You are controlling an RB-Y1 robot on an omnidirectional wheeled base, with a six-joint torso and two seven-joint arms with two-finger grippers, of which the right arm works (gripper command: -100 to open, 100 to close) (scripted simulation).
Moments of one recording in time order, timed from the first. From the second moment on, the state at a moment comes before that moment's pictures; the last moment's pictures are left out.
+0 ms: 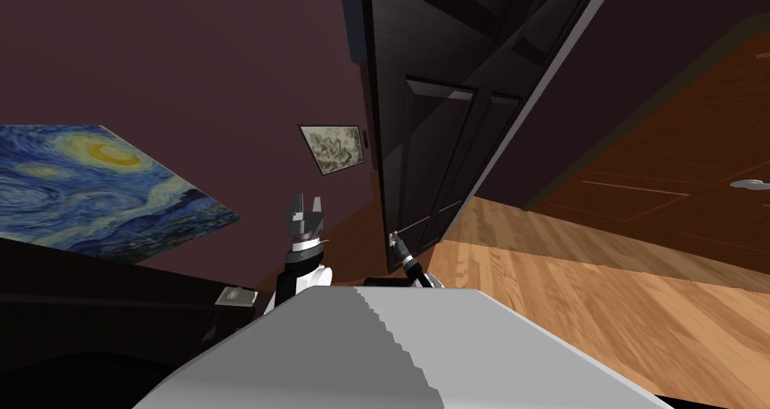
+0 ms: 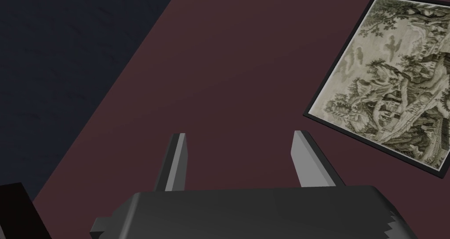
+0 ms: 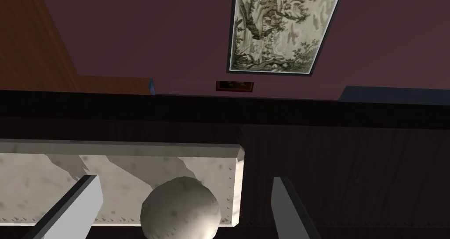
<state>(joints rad) -0.01 -0.07 0.53 -0.84 -0.03 -0.77 -0.04</state>
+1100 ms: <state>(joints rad) -0.03 -0.07 0.48 -0.80 -0.04 -0.77 -0.03</state>
